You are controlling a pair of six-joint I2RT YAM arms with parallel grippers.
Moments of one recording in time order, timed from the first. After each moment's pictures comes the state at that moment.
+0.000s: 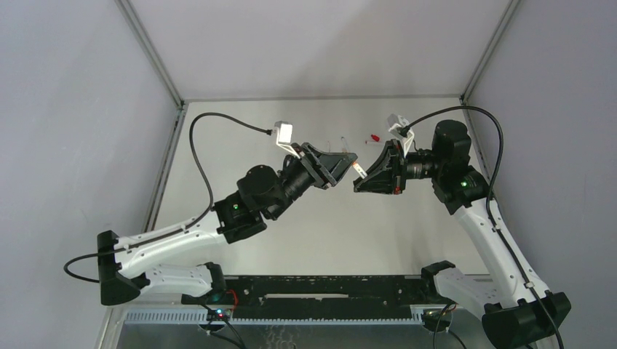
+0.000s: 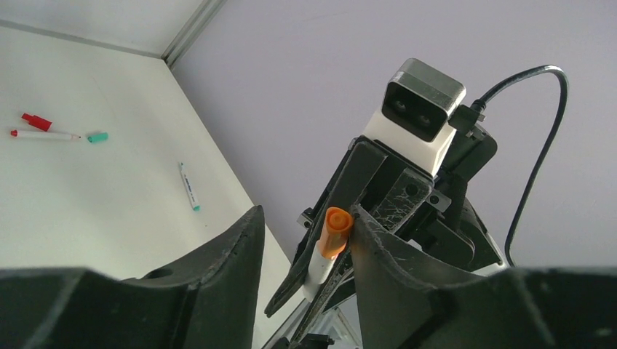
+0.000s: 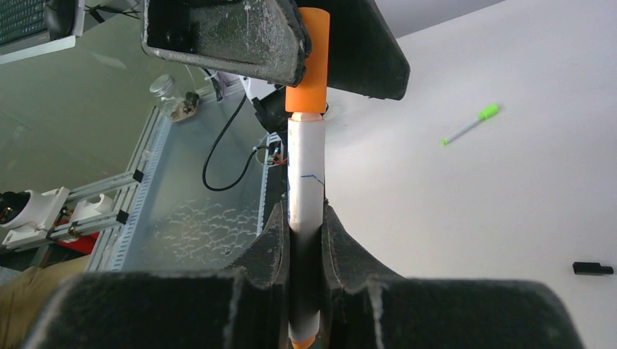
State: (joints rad) left arm -1.16 1.15 1.08 0.23 -0.37 -0.79; right arm 0.28 0.99 1.06 -0.27 -1.30 0.17
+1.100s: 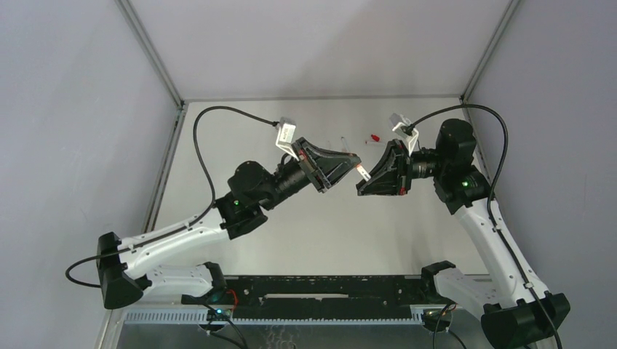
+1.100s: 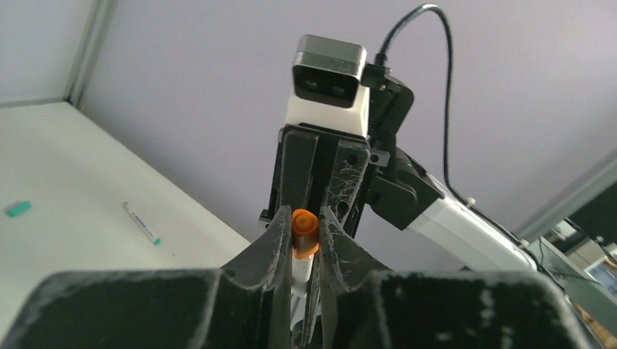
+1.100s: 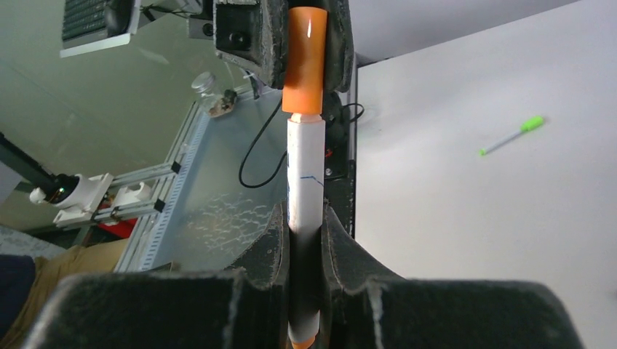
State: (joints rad) left arm -1.09 1.15 1.03 0.44 -0.02 -0.66; right arm 0.27 0.99 1.05 -0.19 -1.40 0.27
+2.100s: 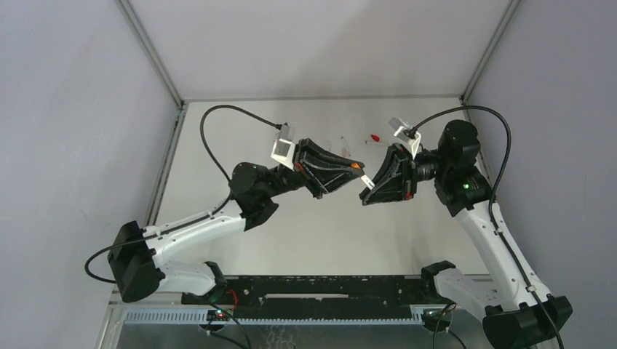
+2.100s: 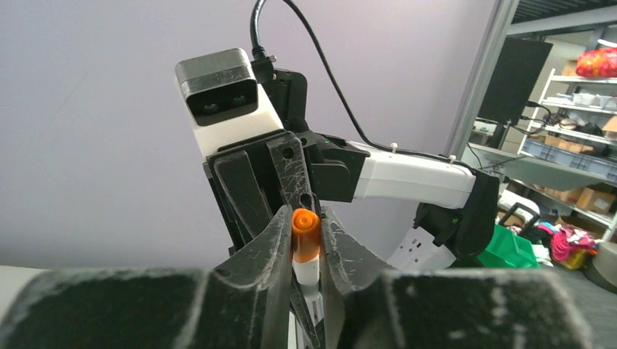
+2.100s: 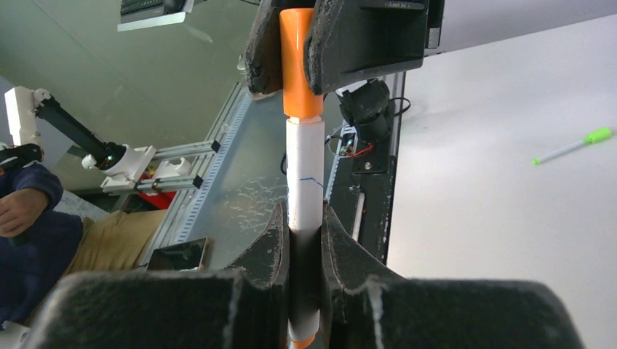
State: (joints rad) left arm -0.97 1.28 0.96 0.96 0.52 -0.57; right arm 0.29 0.97 1.05 -0.07 -1.54 0.40
